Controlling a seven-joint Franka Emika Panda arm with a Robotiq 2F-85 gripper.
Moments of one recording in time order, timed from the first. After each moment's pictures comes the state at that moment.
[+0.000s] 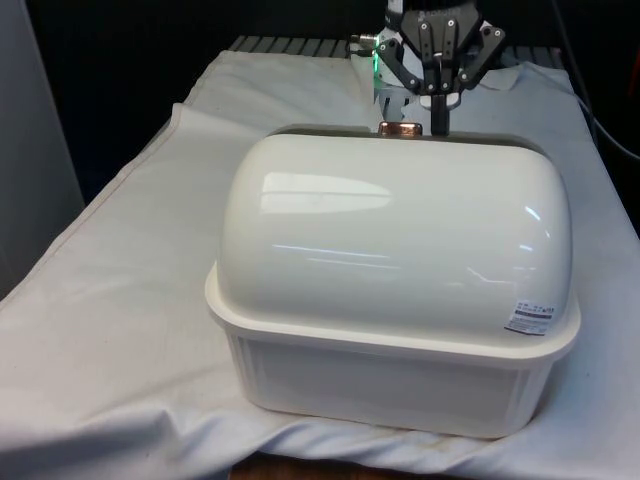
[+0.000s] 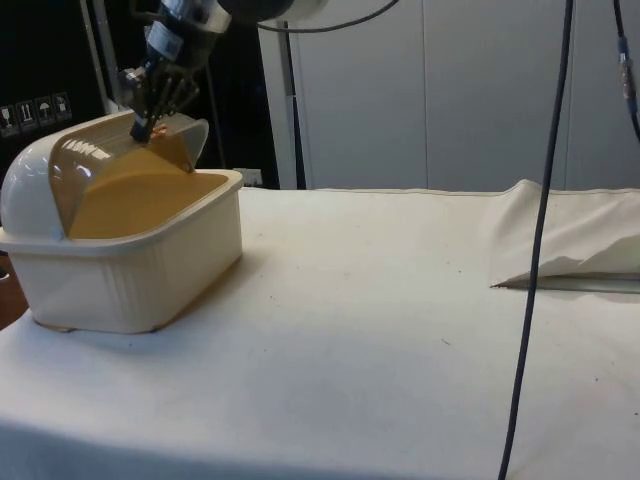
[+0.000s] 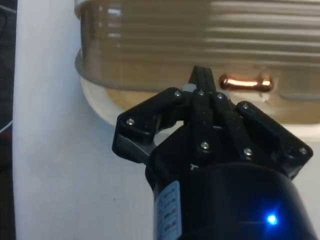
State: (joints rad) arm 0.02 0.29 0.05 -2.05 0.09 2.97 0.17
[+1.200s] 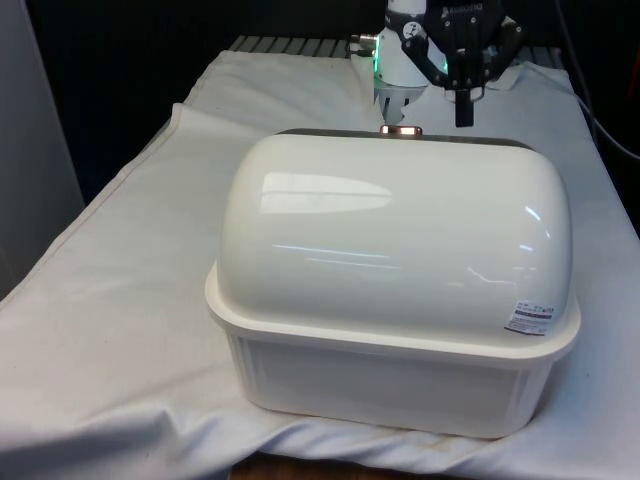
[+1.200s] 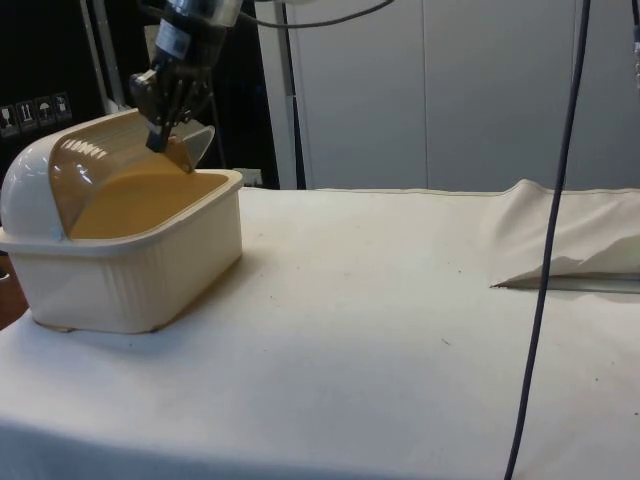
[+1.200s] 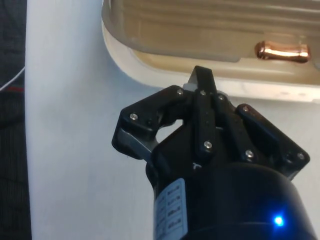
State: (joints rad) arm 0.02 0.22 0.09 -2.09 0.09 2.82 0.25
